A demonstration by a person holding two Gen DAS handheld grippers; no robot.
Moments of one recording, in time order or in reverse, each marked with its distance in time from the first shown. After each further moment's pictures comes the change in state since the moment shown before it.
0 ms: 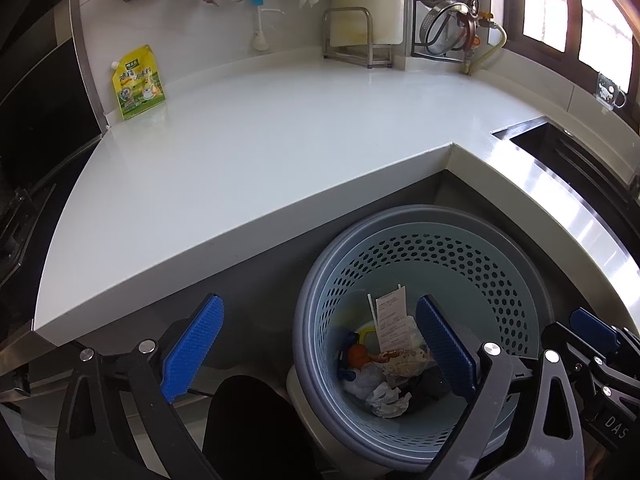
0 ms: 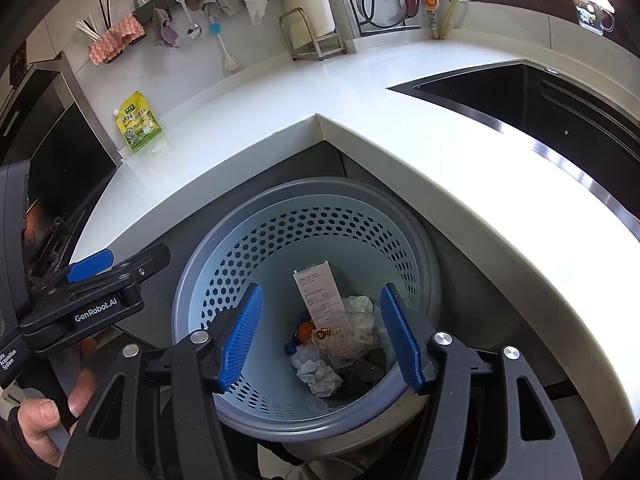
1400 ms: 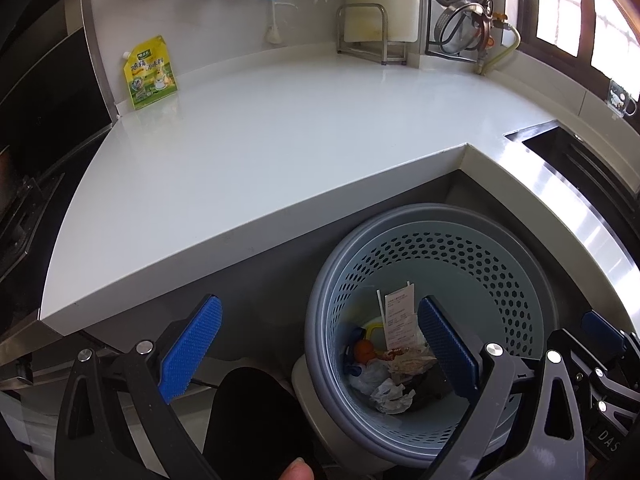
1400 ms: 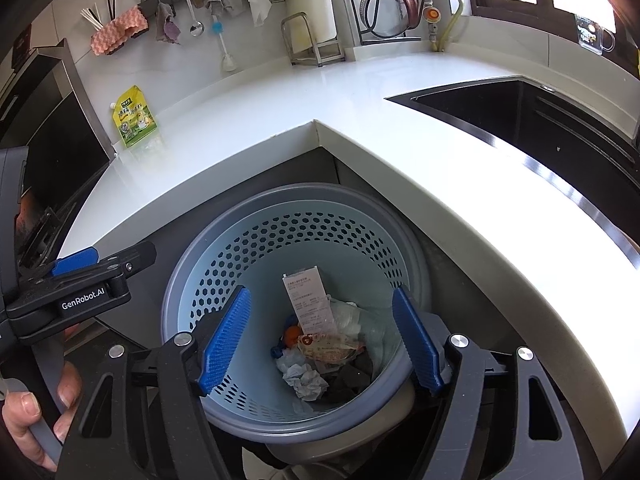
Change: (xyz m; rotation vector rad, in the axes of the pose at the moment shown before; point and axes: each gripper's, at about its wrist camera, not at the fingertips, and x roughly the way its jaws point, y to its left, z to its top) left arm -0.001 0.009 0.001 -0.031 0.024 0.028; right arm -0.002 0.004 -0.001 -0.039 -0.013 -0.044
